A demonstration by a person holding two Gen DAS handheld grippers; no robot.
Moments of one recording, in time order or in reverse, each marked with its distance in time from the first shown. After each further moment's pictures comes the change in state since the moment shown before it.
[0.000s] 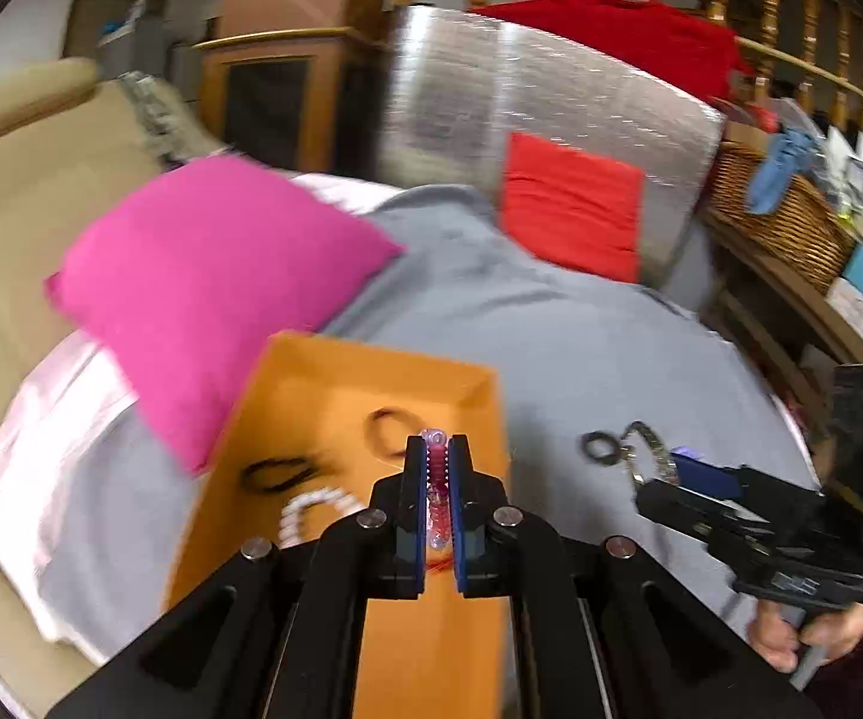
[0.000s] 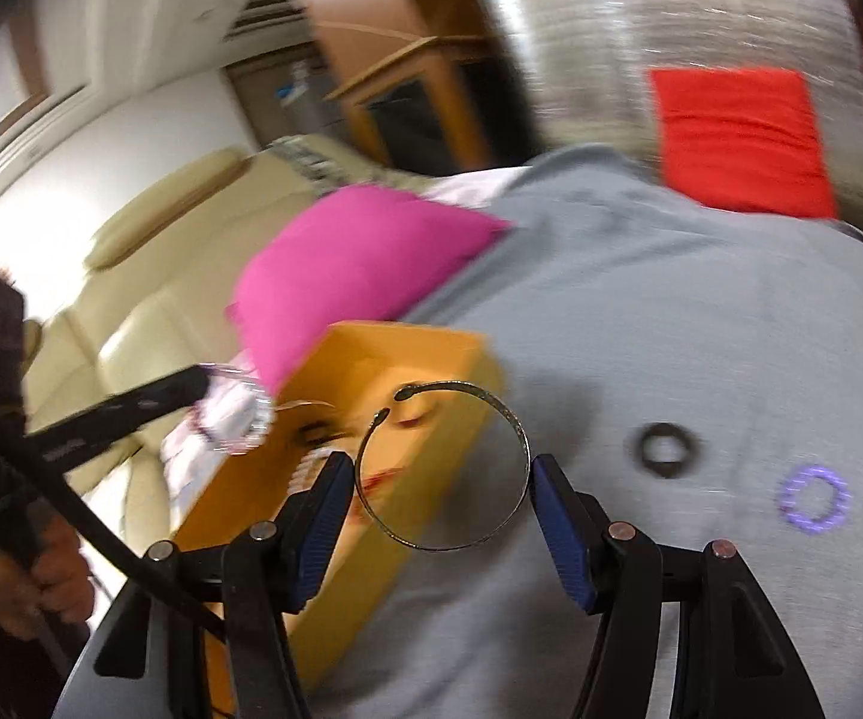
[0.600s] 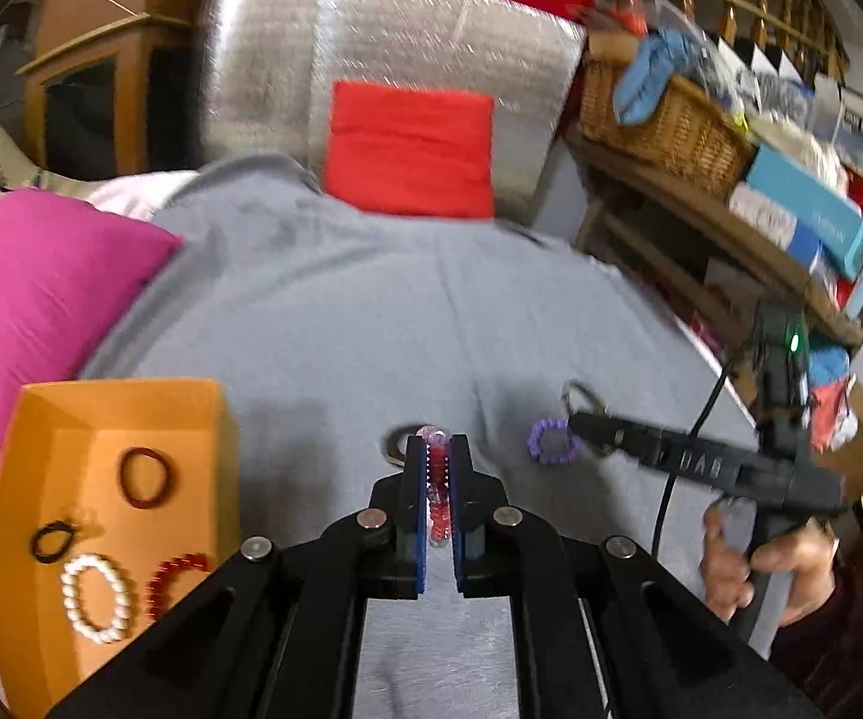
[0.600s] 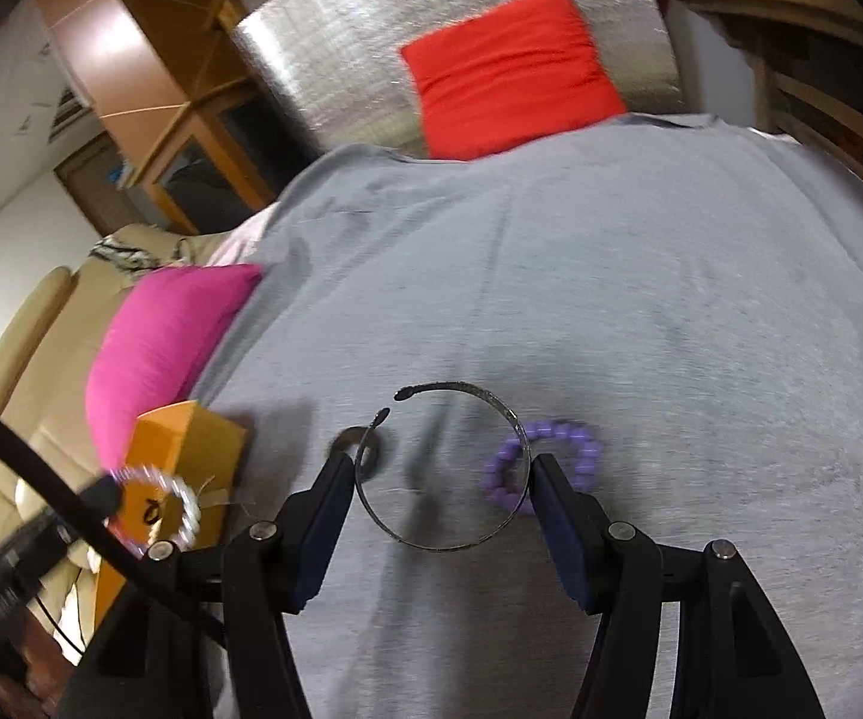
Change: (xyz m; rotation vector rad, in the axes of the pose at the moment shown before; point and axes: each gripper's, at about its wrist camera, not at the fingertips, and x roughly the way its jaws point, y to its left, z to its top) left arm 0.073 -0.146 0.014 0.196 0.078 -0.268; right arm -0.043 -0.181 -0.008 0.373 -0.015 -0.266
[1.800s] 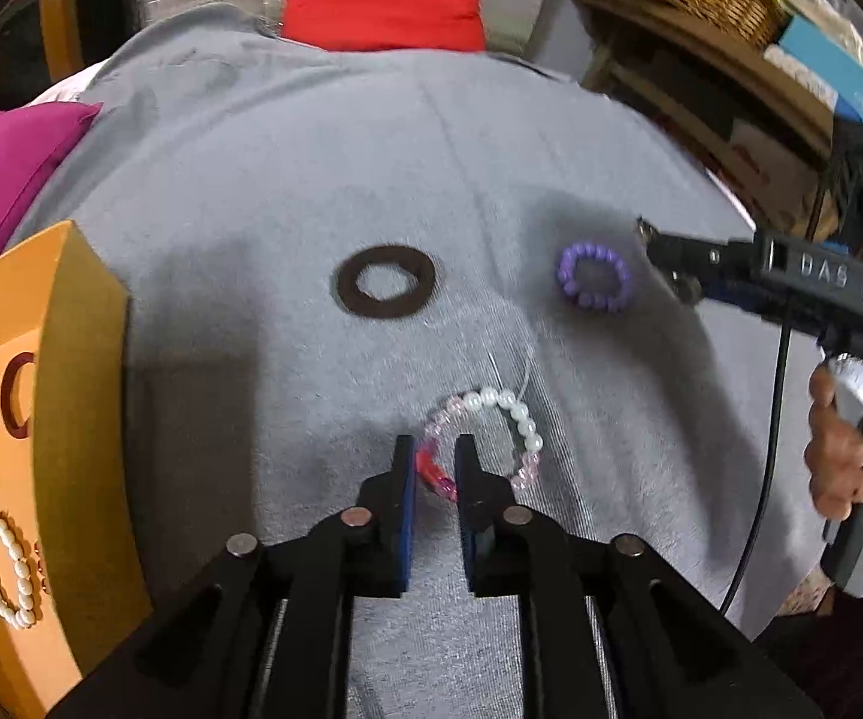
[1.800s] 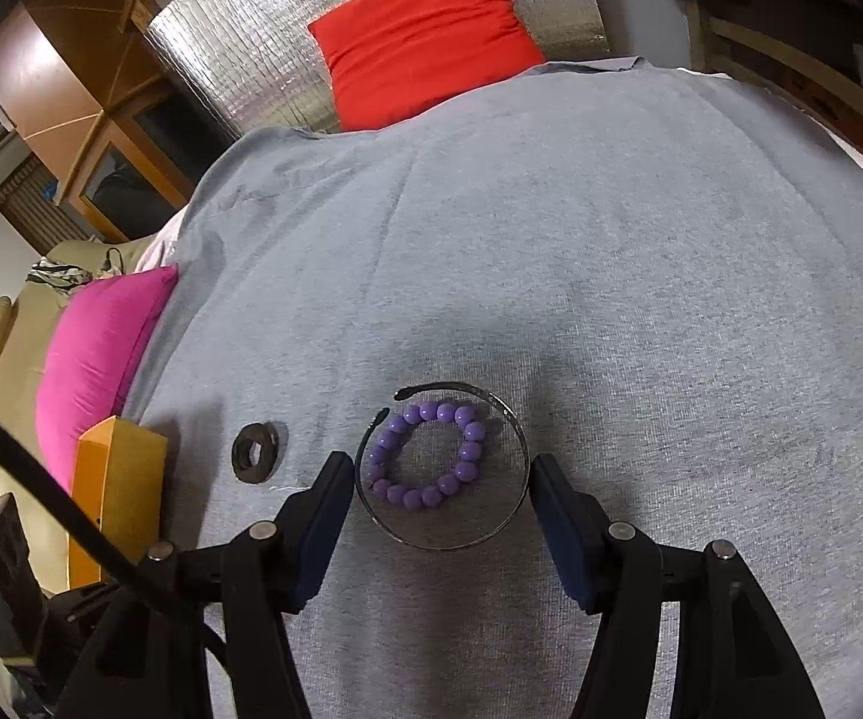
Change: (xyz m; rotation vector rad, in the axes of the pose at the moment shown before) left arm 0.114 -0.017 -0.053 0.077 0.382 -0.003; right arm 0.015 -0.052 0.002 0.131 0.091 -0.131
